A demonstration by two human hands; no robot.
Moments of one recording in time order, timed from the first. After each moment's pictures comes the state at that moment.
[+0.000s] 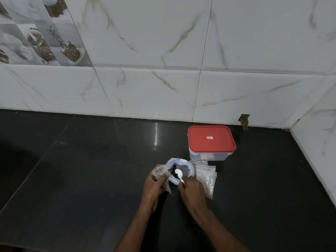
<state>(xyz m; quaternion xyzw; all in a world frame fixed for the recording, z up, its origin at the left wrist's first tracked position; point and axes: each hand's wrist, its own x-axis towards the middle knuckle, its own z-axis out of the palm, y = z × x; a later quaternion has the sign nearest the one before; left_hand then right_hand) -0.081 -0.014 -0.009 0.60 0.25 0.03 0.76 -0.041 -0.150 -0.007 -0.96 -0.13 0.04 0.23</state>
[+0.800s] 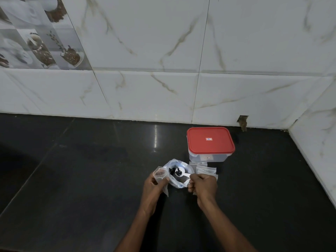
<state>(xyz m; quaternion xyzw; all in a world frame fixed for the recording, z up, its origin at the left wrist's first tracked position) -0.083 -0.009 -0.017 0.63 0.23 0.04 0.74 -0.025 -0.166 0.020 -0.70 0.23 0.12 0.66</state>
